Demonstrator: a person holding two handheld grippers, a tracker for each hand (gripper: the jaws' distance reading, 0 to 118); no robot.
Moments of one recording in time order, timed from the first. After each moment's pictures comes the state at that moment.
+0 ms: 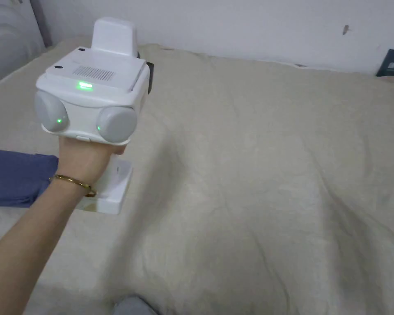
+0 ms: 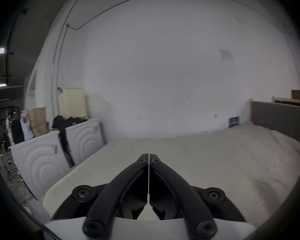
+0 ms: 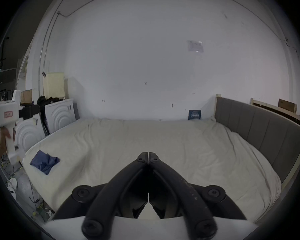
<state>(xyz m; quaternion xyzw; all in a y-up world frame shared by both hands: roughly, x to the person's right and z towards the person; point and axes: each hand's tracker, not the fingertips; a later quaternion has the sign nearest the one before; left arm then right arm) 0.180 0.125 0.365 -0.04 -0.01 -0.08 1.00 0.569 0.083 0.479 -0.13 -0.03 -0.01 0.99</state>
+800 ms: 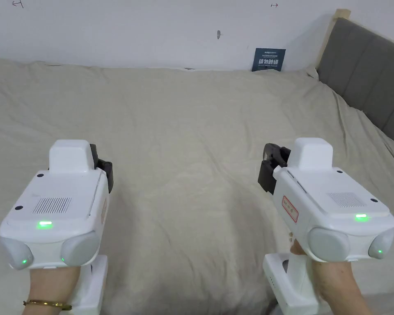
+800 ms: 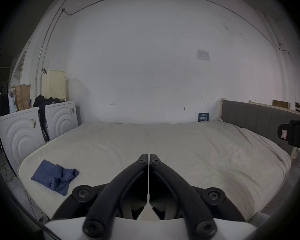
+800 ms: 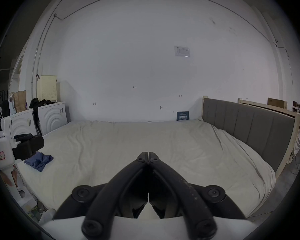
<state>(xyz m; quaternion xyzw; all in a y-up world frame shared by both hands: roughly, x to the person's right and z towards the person) 0.262 0.024 0.456 -0.09 -0.07 -0.03 0.99 0.559 0.048 0.536 -0.11 -0.08 -0.01 0.99</state>
